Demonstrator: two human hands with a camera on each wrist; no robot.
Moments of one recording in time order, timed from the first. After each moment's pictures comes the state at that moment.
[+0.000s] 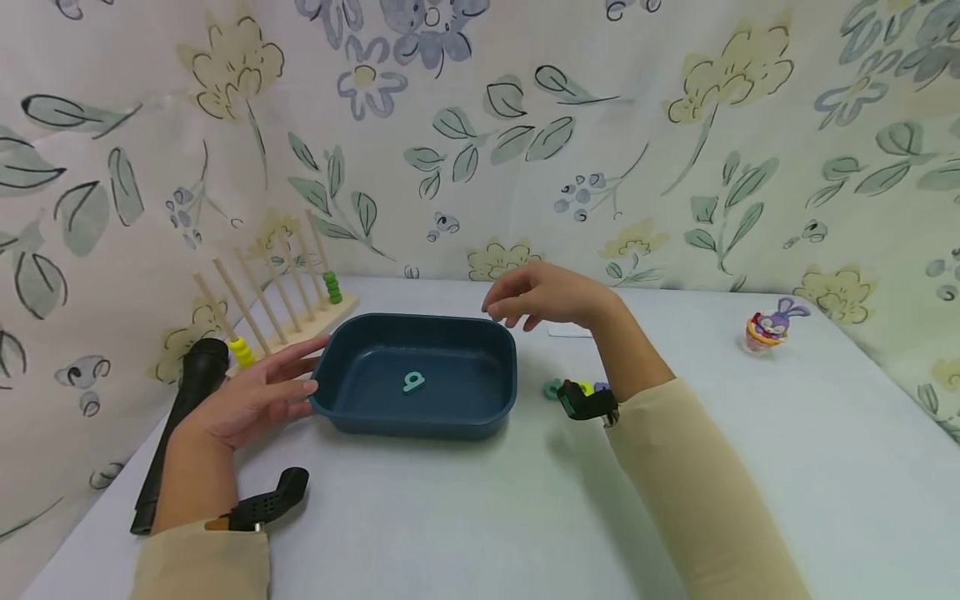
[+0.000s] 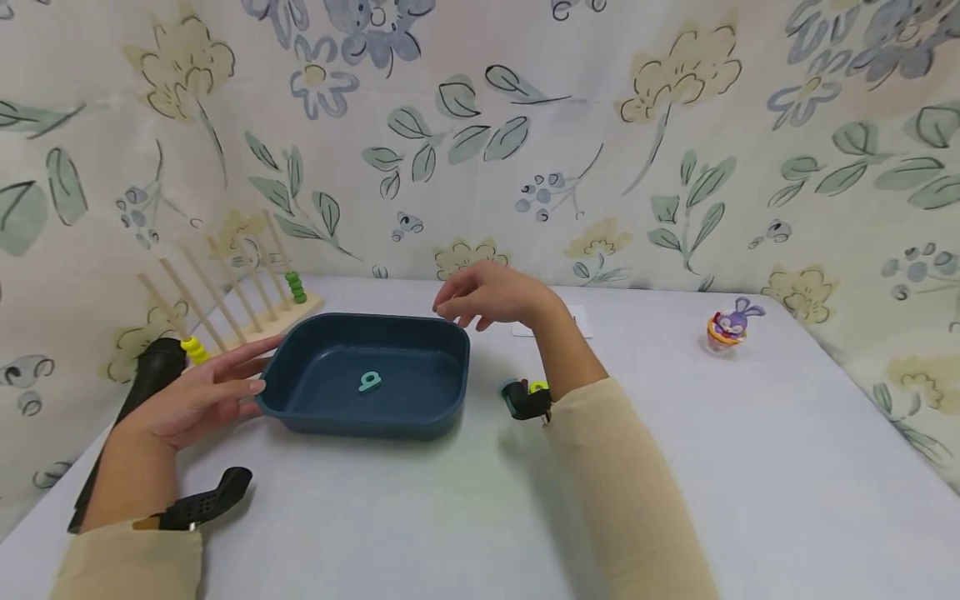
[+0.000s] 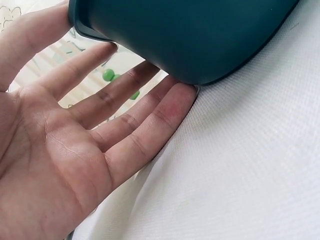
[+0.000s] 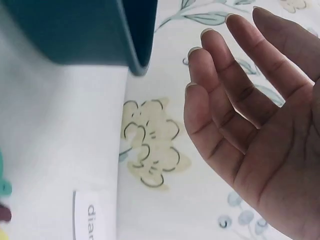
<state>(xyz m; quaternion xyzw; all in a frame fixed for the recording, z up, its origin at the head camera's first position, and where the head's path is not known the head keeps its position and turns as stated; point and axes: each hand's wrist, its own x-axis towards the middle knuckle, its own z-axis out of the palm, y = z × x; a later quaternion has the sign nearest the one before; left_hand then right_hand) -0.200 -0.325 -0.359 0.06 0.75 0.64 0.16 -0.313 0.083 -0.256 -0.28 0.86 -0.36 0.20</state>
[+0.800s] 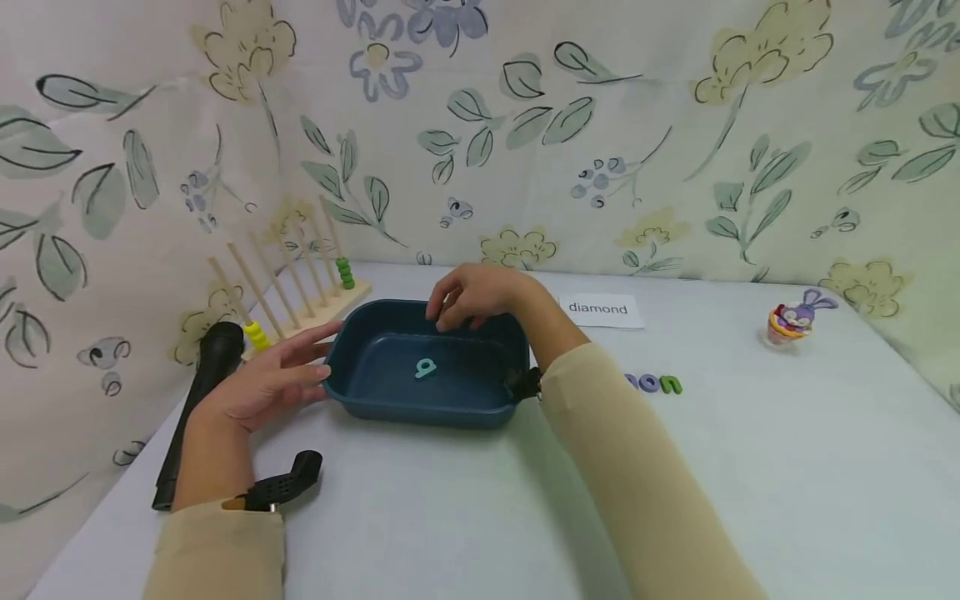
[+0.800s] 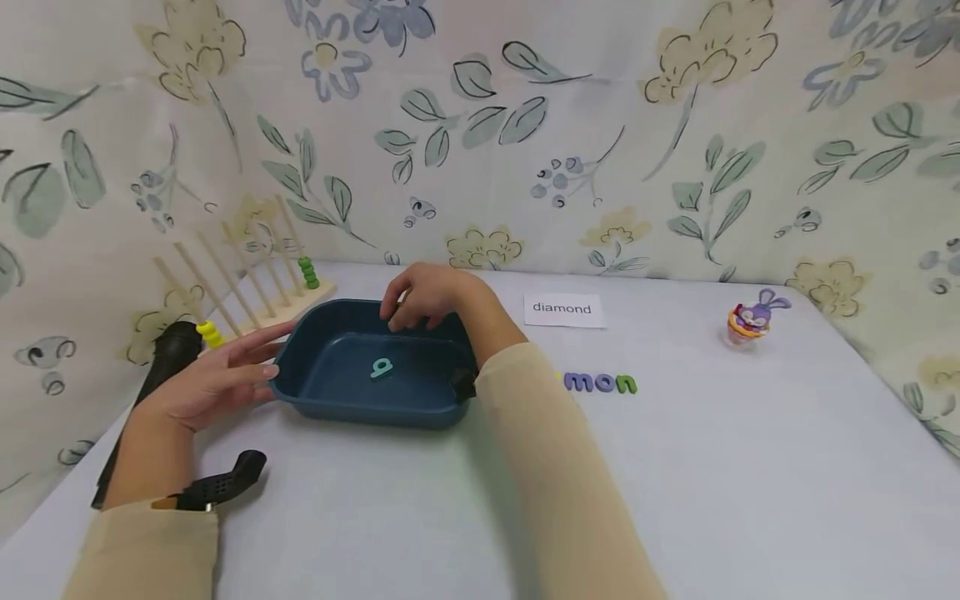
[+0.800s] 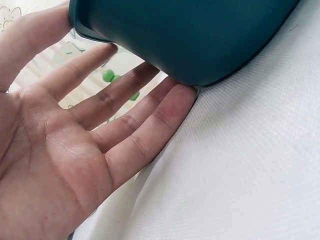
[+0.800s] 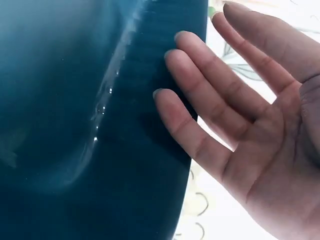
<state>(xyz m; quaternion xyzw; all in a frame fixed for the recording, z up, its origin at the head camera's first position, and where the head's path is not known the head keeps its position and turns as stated) -0.201 -0.326 -0.359 0.06 0.75 0.64 0.16 -0.336 -0.011 -0.273 -0.32 0.85 -0.28 0.30</state>
